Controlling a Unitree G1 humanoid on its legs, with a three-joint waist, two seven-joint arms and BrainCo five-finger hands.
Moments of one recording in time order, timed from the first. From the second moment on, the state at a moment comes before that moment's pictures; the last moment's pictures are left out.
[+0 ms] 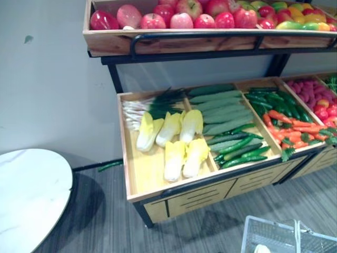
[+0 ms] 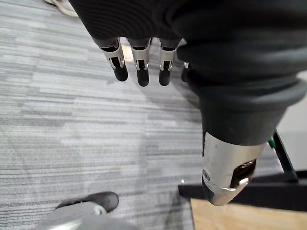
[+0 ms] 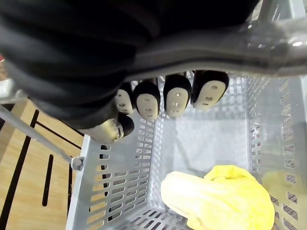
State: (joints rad) left arm 0.24 0.02 0.47 1.02 0.30 -0.05 0.32; right arm 0.15 -0.18 -0.54 1.11 -0.24 -0.12 -0.28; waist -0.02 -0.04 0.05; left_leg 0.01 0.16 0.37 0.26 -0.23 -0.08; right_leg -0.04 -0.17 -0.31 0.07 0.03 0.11
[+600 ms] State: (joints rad) left arm 0.15 0.09 0.27 1.02 0.32 -0.08 0.26; right arm -0.01 -0.19 -0.35 1.00 -0.24 -0.12 -0.27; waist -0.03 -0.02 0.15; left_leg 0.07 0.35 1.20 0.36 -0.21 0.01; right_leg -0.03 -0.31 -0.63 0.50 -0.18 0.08
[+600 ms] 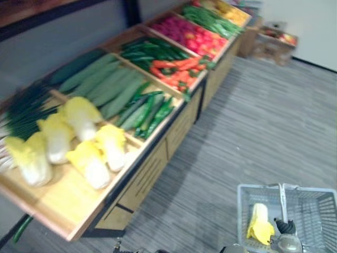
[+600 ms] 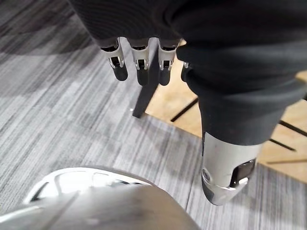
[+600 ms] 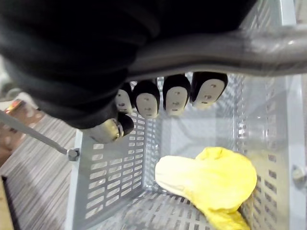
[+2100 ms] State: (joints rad) left arm 0.20 0.12 0.16 1.00 0.30 -0.10 0.27; right arm -0.03 -0.15 -0.27 0.90 -0.24 -0.19 -0.26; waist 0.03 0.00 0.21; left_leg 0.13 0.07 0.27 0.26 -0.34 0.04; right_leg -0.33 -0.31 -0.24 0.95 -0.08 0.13
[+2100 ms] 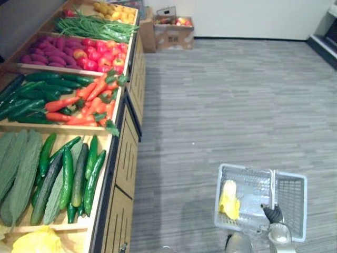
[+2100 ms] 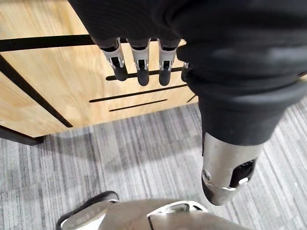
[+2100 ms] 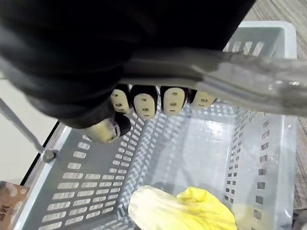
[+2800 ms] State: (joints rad) left arm 0.14 0.07 0.20 0.99 0.28 -0.11 0.28; right arm -0.04 -0.15 -0.27 0.92 -0.23 -0.15 -0.26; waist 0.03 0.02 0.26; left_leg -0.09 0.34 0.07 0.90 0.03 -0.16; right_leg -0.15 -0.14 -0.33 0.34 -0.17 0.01
